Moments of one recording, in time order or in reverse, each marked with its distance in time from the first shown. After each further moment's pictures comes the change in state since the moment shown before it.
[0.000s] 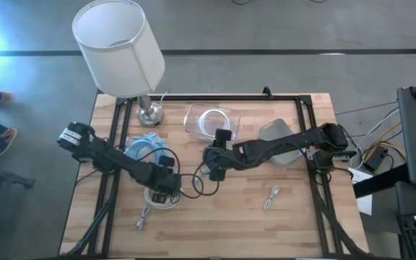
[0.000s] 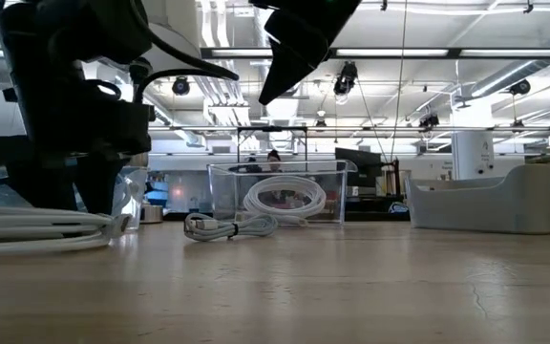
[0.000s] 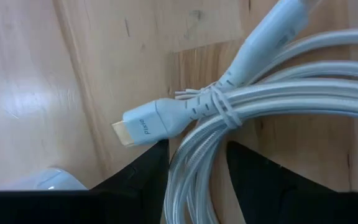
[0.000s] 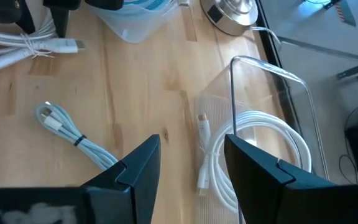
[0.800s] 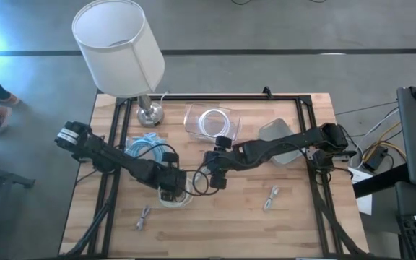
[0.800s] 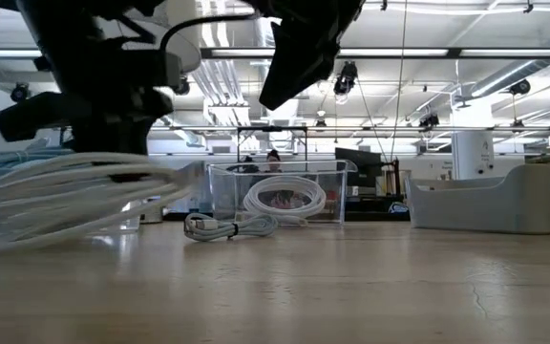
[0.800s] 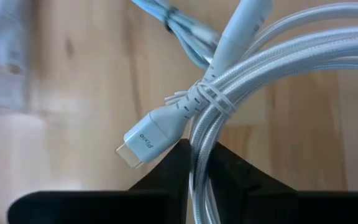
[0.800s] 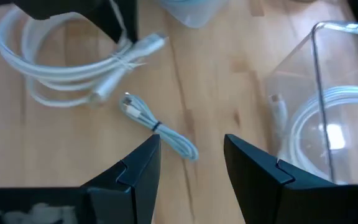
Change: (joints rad) left arm 0.001 -0.047 0.101 0.004 -0.132 -0.028; right arm 0.002 0.000 0.000 -0.036 -0.246 0.173
